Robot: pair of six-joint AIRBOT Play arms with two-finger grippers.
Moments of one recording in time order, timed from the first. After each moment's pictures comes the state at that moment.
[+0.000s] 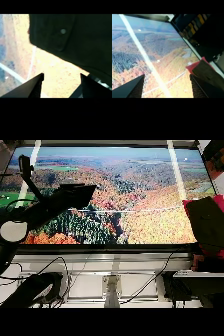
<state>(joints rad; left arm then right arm) -0.45 -0.72 0.87 0.72 -0.41 -1.22 -1.02 -1.58 2.02 -1.16 1.83 1.81</state>
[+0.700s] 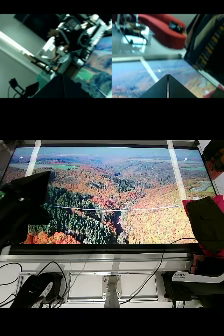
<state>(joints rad) -0.31 -0.39 0.88 0.83 -0.41 -1.16 -0.64 -1.47 2.03 0.16 1.61 1.37</state>
